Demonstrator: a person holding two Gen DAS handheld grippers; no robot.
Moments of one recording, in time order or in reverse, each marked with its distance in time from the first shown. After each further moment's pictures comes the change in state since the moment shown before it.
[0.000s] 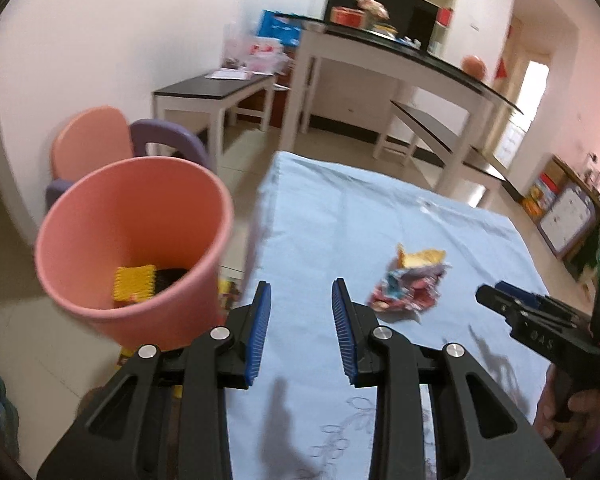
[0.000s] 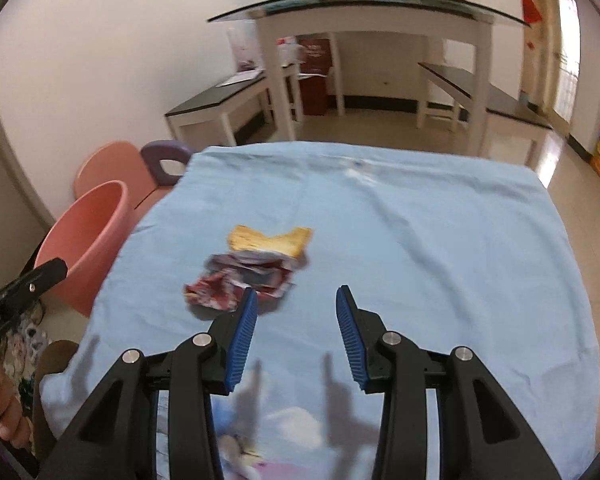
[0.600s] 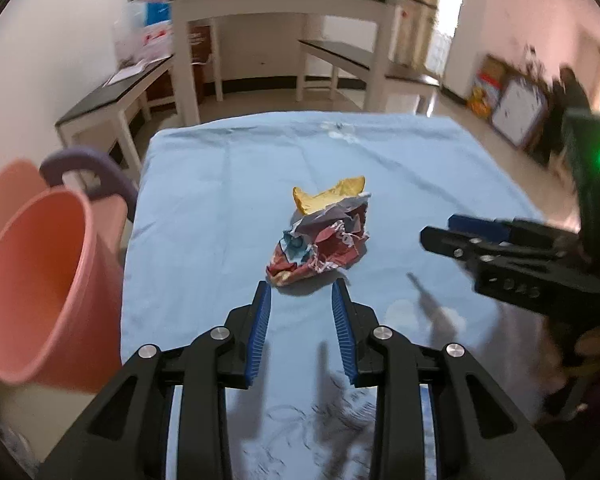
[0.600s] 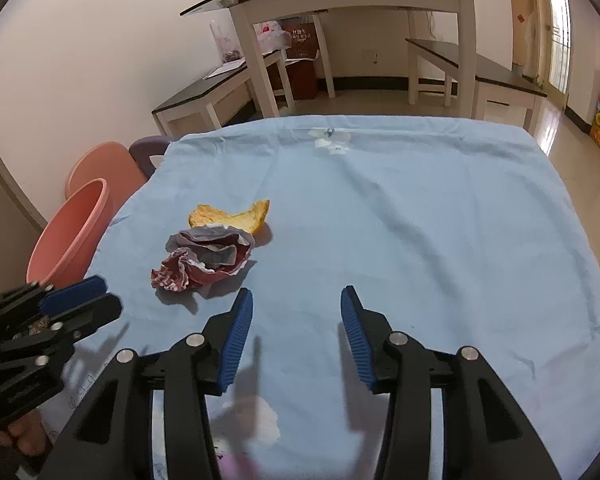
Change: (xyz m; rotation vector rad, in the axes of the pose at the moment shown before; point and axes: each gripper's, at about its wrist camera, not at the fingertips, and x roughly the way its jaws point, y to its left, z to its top) left arm 0.060 -0.078 -0.011 0.359 0.170 -0.128; right arm 0.017 -0.028 -0.011 0.063 0.054 0.022
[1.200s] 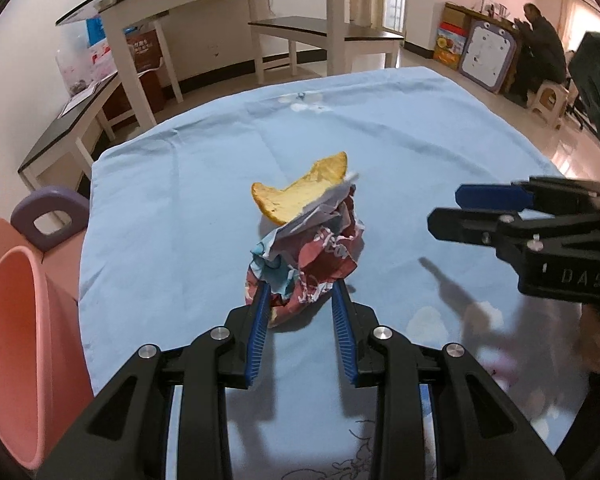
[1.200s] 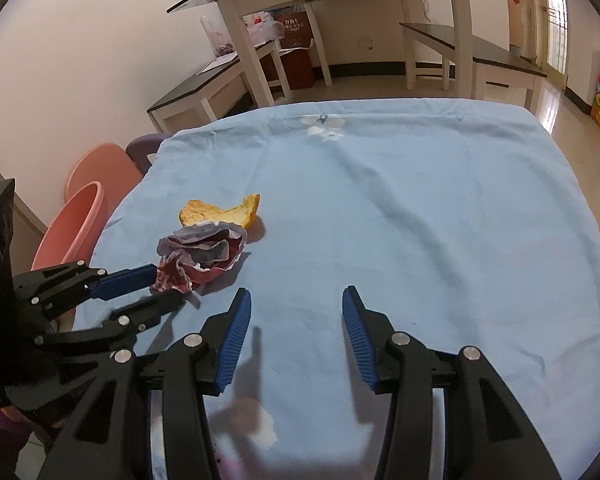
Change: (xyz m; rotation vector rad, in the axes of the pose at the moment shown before) left arm 0.048 -0.009 0.011 0.185 0.065 -0.040; right arm 0.008 -0.008 0.001 0.042 0.036 0.019
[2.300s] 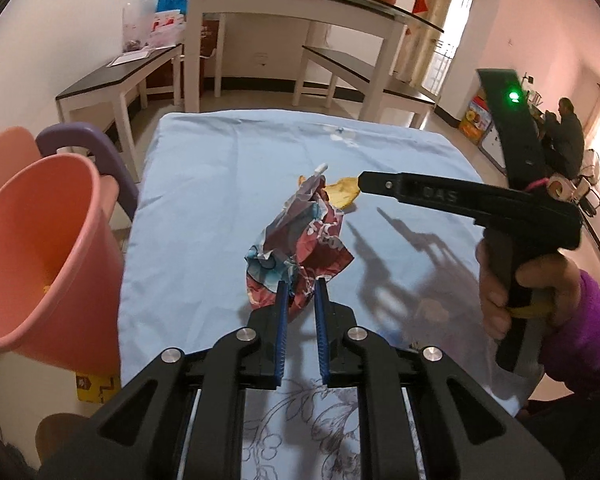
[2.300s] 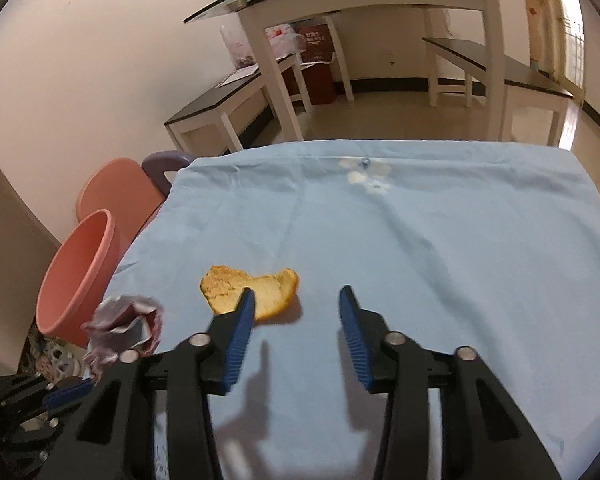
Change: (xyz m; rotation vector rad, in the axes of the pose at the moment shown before) left arm -0.071 0.023 -0.042 -0.314 -0.112 -0.048; right arm 0.032 0.025 0.047 -0.038 -0.044 0.063
